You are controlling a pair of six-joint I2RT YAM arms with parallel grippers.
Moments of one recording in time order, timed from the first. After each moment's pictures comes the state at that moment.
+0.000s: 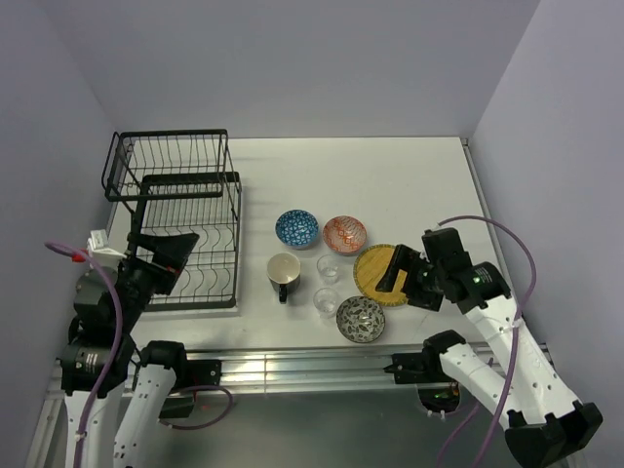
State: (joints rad) left arm -0.09 0.33 0.84 -0.72 0.12 -1.13; right arm 0.32 0.75 0.80 -1.09 -0.16 0.71
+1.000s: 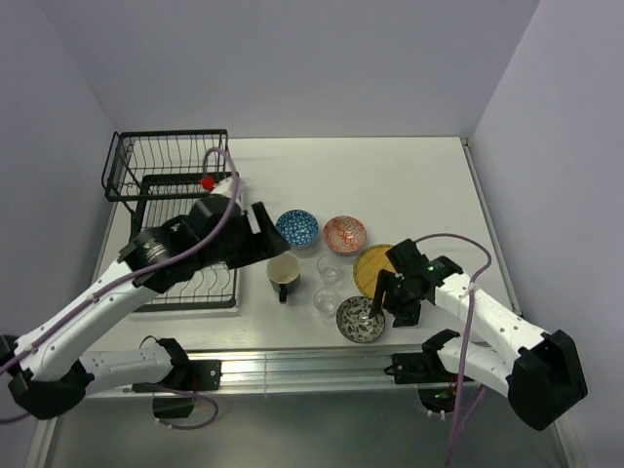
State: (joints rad) left arm -0.81 1.04 1.27 -0.89 -0.11 -0.98; right arm 0.46 0.99 0.58 -0.93 -0.14 0.81
